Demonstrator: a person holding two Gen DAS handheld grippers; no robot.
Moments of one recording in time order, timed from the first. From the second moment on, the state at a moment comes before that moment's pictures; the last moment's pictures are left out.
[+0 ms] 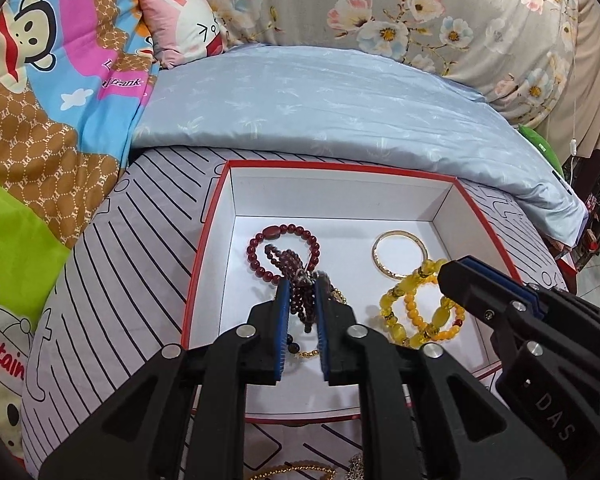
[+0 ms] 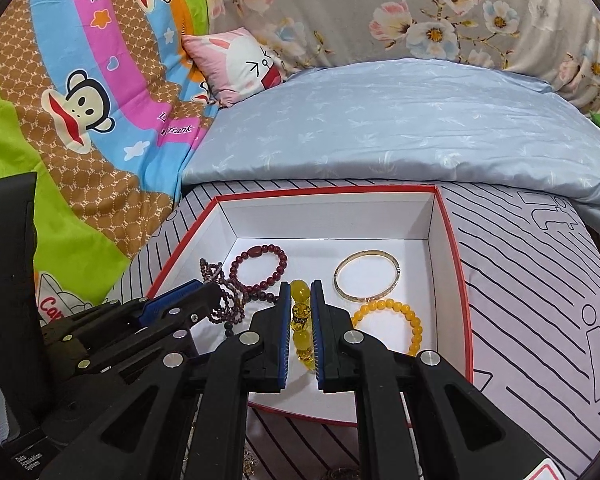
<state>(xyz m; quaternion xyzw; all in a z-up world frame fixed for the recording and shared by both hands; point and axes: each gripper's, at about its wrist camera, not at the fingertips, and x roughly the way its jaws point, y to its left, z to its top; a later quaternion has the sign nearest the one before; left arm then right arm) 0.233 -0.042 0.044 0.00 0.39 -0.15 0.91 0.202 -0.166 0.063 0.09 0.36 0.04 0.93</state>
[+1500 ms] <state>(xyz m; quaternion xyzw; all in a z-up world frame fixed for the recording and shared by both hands) 0.096 0.018 -0.001 -0.03 0.42 -0.12 0.90 0.050 -0.185 0.003 0.12 0.43 0.00 0.90</state>
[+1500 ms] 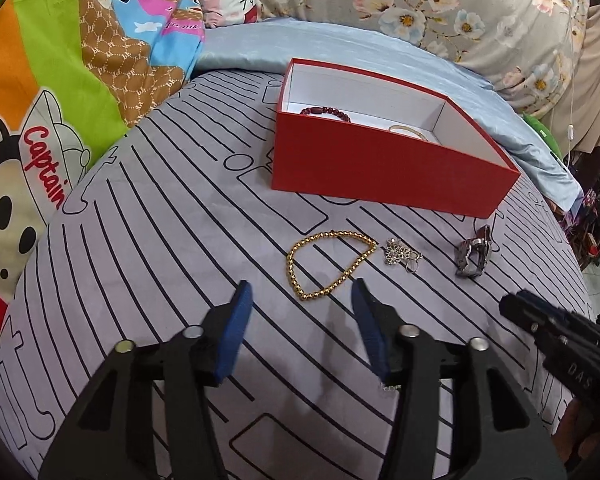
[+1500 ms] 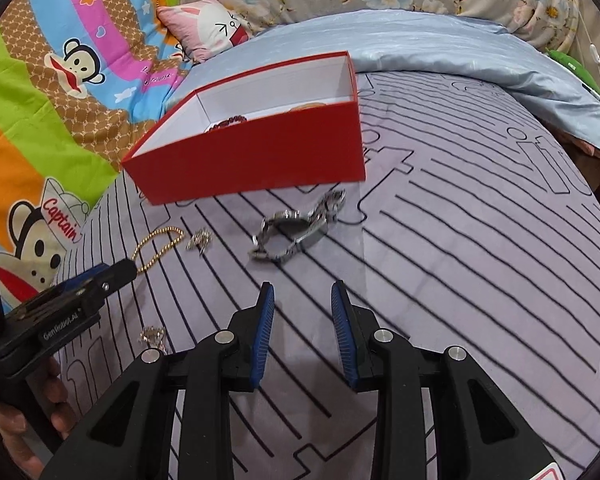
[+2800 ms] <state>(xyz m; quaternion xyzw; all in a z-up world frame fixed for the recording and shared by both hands) 0.128 0.018 -0.008 -0.03 0.42 -0.11 0.90 0.088 -0.181 0.003 0.16 0.42 0.00 0.89</state>
